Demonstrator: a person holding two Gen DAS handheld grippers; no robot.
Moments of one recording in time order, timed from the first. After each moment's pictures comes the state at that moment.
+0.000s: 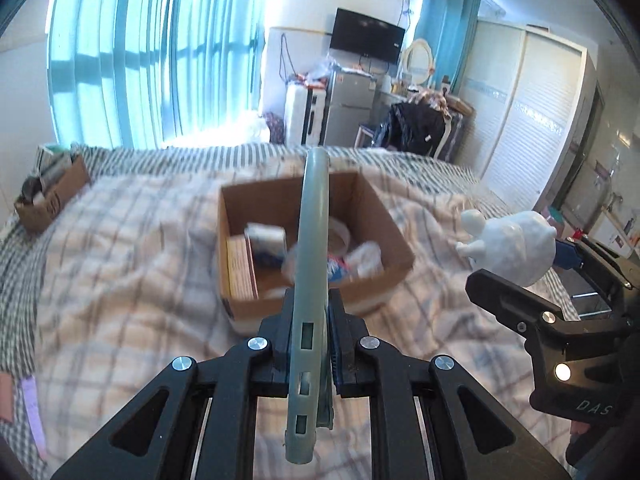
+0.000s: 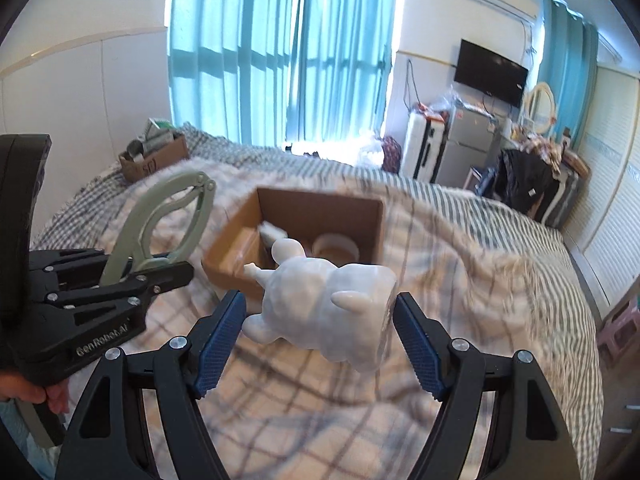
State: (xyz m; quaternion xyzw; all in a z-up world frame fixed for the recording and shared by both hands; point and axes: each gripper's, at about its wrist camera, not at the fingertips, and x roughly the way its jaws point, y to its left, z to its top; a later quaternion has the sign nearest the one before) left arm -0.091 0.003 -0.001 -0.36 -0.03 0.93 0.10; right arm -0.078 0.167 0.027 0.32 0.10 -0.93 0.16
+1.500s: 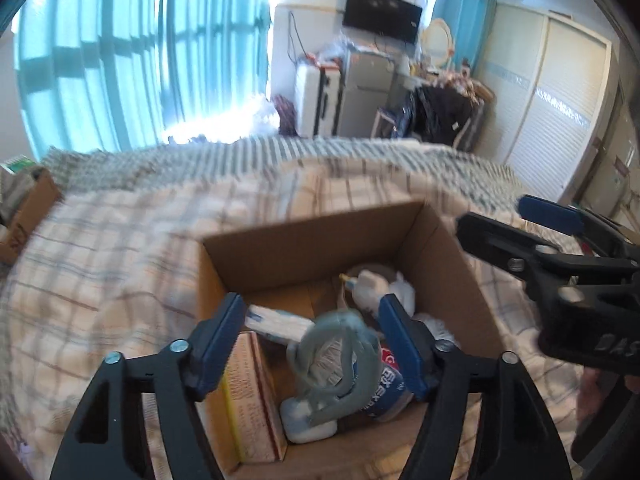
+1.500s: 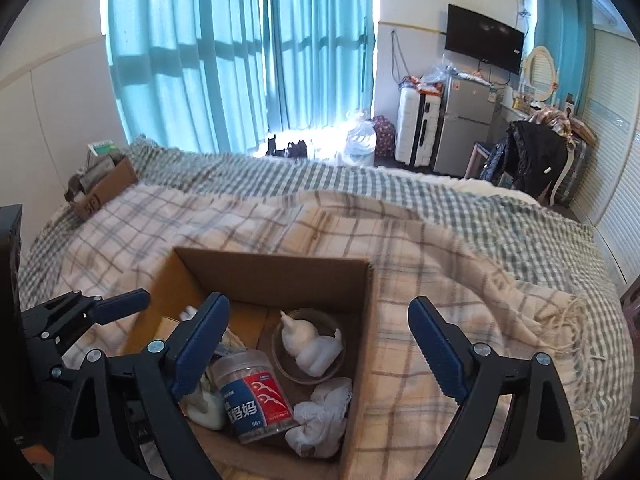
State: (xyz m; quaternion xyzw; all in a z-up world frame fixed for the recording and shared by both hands) left arm -0.246 0.003 -0.041 -0.39 -0.02 0.92 0.07; right arm -0.269 0.164 -0.003 0.35 0.05 -0.92 0.14
